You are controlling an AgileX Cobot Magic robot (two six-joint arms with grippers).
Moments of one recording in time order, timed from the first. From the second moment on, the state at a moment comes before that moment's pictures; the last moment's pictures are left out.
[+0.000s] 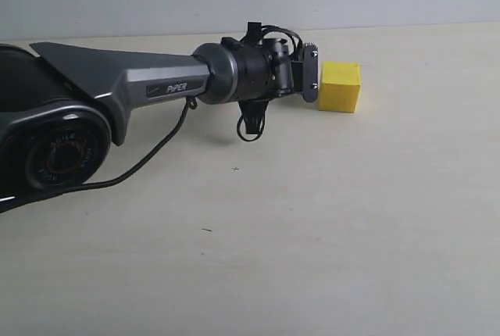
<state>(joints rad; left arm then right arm) -0.80 2.54 -1.97 1.00 0.73 0.13 -0.08 0.01 0.00 -0.08 0.12 0.08</state>
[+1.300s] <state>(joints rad) -0.78 2.46 -1.79 1.38 0.55 -0.20 -0.08 0.01 0.00 -0.08 0.12 0.08</state>
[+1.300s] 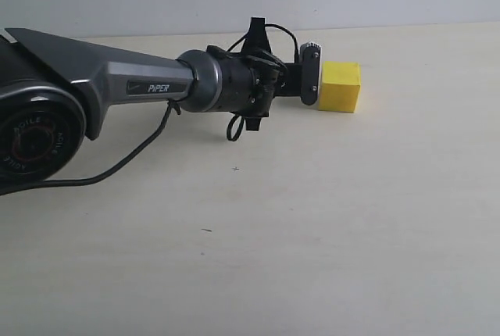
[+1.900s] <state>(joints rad) -0.85 2.47 -1.84 1.36 0.58 -0.23 -0.08 0.01 0.00 -0.08 0.12 0.08</state>
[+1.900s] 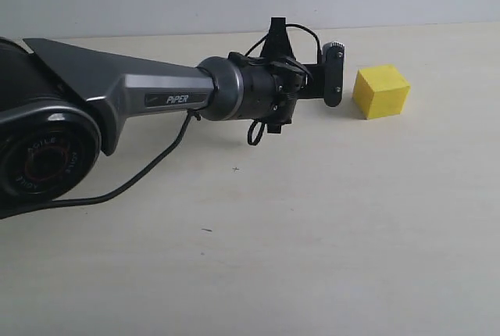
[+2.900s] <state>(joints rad) -0.85 2.35 -1.84 0.81 0.68 0.14 -0.08 0.01 0.00 -0.08 0.12 0.08</state>
